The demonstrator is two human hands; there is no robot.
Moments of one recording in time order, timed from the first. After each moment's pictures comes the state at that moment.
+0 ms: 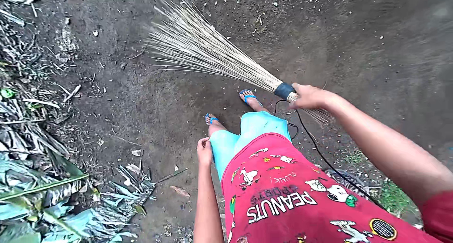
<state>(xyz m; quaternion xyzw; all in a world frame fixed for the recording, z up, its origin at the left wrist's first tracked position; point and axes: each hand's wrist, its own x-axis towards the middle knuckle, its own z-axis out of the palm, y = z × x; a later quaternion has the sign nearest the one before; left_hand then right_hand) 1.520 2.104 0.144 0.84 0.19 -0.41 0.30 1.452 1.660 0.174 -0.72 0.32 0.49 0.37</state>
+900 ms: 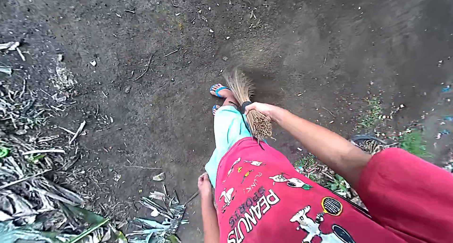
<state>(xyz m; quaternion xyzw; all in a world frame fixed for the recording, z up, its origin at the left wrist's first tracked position) 1.611 2.393 0.141 0.79 0.32 -0.44 0.27 1.590 1.986 0.138 -0.26 0.56 0.33 0.71</state>
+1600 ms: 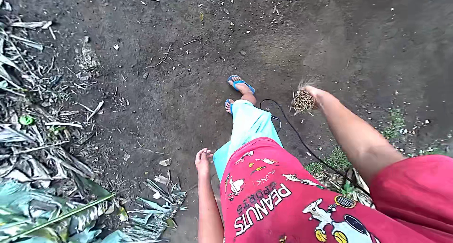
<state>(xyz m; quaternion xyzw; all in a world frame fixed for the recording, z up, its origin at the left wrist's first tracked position) 1.672 2.393 0.137 0.78 0.28 -0.43 0.37 1.536 1.926 0.128 -0.26 0.75 0.23 0.56</state>
